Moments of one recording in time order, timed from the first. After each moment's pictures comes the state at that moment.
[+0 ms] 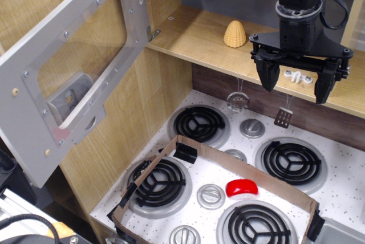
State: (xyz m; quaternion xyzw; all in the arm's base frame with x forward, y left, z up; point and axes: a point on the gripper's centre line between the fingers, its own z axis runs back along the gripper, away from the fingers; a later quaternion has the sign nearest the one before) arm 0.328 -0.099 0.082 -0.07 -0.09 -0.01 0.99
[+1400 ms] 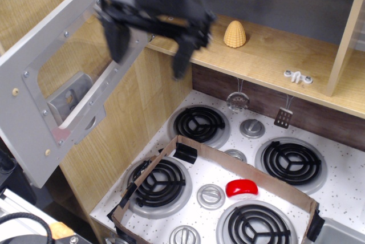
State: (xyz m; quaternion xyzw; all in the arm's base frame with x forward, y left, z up) arm 0.211 0.023 0.164 0.08 -0.03 0.14 0.99
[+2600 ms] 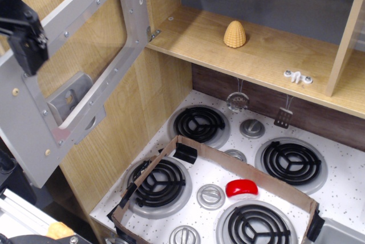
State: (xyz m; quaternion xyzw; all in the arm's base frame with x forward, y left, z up) arm 0.154 0.139 0.157 0.08 -0.10 0.10 0.99
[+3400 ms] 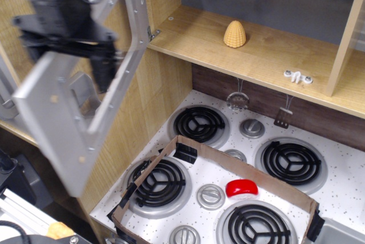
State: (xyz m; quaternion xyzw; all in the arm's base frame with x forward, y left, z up) arm 0.195 0.078 0.129 0.04 -0.08 0.12 0.99
